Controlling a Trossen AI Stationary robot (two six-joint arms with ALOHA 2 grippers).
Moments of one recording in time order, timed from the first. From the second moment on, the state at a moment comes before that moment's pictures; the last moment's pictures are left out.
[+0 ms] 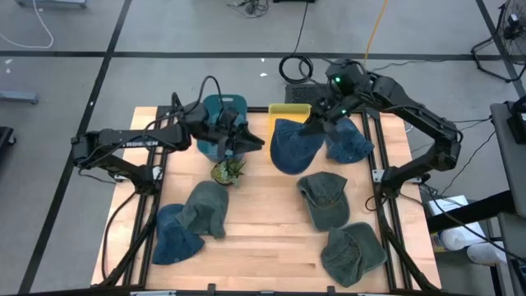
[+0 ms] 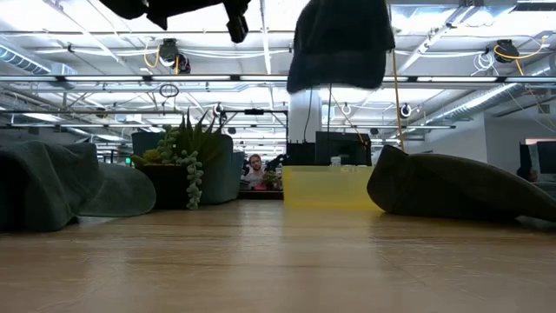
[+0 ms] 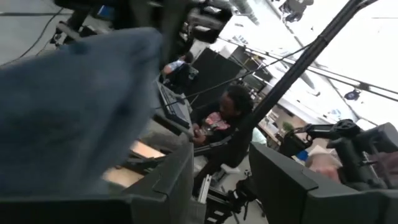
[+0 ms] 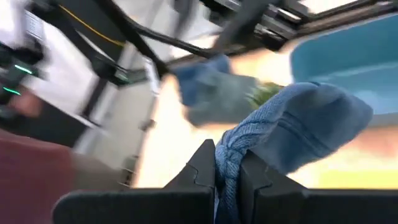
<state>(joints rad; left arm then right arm) 0.29 1.33 0.95 0.52 0.60 -0.73 -0.51 1.43 1.68 -0.97 -0.77 -0.06</state>
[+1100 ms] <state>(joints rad) 0.28 1.33 0.95 0.52 0.63 -0.74 -0.51 1.59 1.63 -0.98 -0.24 -0.62</state>
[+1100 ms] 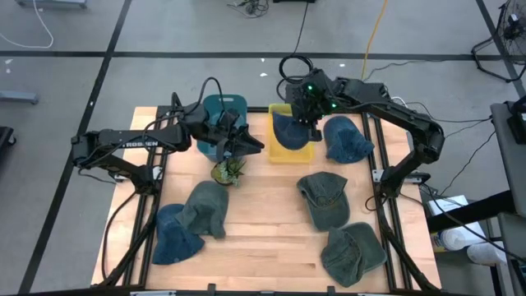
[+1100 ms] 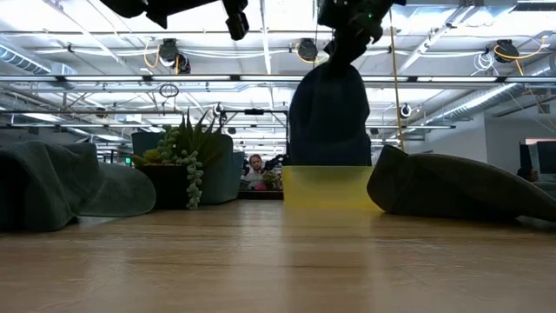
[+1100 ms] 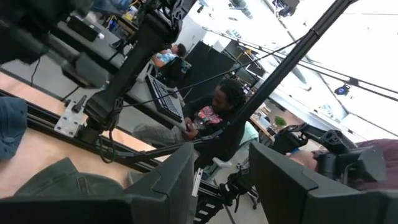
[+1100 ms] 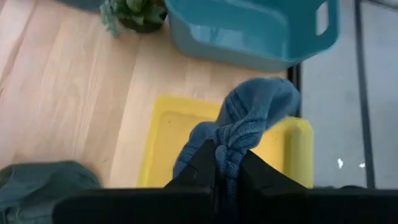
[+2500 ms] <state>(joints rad) 0.31 1.33 0.95 0.52 0.63 -0.75 -0.60 1.67 1.03 -0.07 -0.20 -1.05</state>
